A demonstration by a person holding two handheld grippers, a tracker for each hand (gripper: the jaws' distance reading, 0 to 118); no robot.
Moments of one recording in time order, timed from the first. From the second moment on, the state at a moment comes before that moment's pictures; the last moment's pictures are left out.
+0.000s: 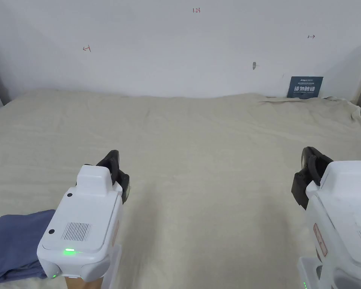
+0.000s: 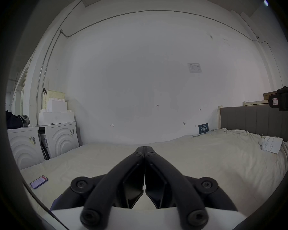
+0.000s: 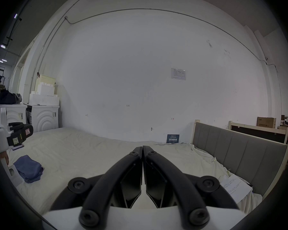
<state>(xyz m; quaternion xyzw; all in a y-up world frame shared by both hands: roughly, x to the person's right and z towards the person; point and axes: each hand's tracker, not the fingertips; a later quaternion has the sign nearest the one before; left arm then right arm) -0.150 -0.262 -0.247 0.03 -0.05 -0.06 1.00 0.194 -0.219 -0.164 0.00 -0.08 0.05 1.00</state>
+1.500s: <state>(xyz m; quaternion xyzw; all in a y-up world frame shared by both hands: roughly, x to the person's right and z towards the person) -0.157 -0.261 -0.246 0.03 -0.04 -0.05 1.00 0.195 -0.220 -0.161 0.00 -0.08 0.03 1.00</state>
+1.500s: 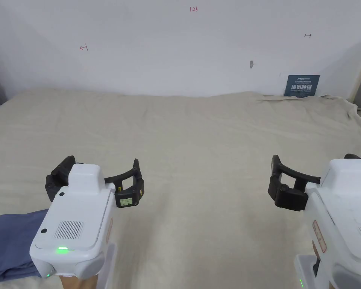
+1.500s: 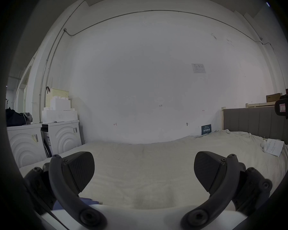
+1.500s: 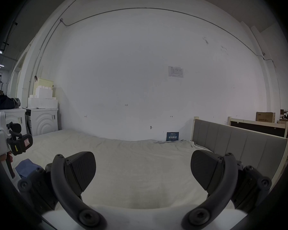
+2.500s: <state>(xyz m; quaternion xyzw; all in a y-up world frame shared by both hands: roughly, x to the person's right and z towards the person) -0.162 -0.265 -0.243 0.03 -0.04 -0.04 1.00 0.194 -0.219 -0.158 0.00 -0.09 0.03 1.00</state>
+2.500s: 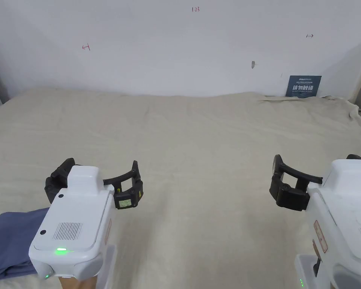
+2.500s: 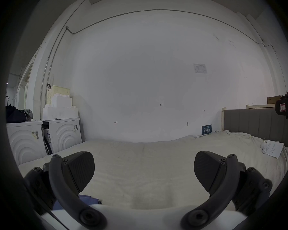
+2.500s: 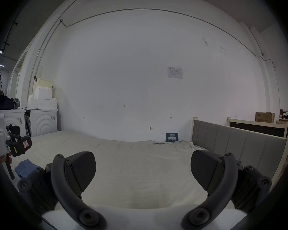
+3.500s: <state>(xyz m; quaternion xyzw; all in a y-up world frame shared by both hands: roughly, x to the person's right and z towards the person) -0.165 -0.255 -0.240 0.03 -0.04 -0.02 1.00 0.196 -0.183 -0.182 -0.25 -0.17 -0.15 0.94</state>
